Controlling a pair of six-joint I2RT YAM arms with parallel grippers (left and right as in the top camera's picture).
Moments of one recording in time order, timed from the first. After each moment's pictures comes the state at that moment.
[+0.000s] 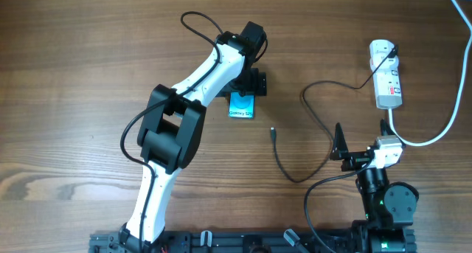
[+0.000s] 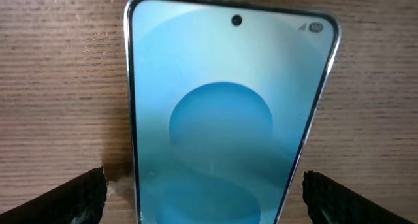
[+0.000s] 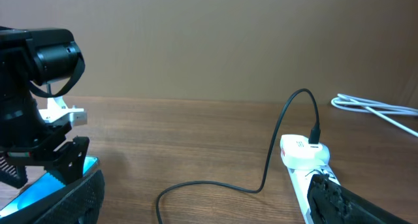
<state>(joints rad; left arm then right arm) -0.53 2.34 1.89 -1.04 0.02 -0.51 -0.01 0.01 0.01 0.00 -0.08 -0.01</state>
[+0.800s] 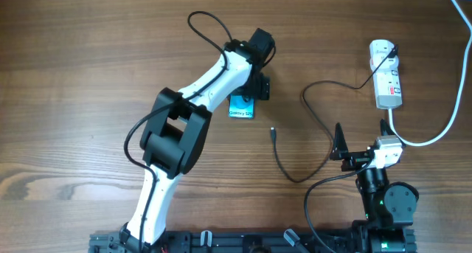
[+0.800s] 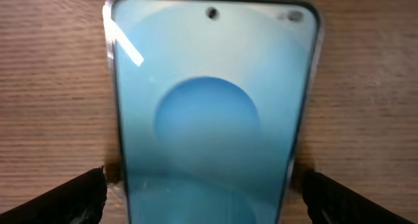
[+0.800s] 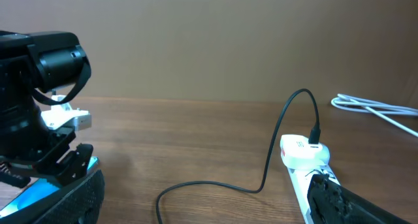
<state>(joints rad) -0.58 2.32 1.82 -0.97 -0.08 -0.50 -0.01 0.01 0.01 0.00 -0.08 -0.01</state>
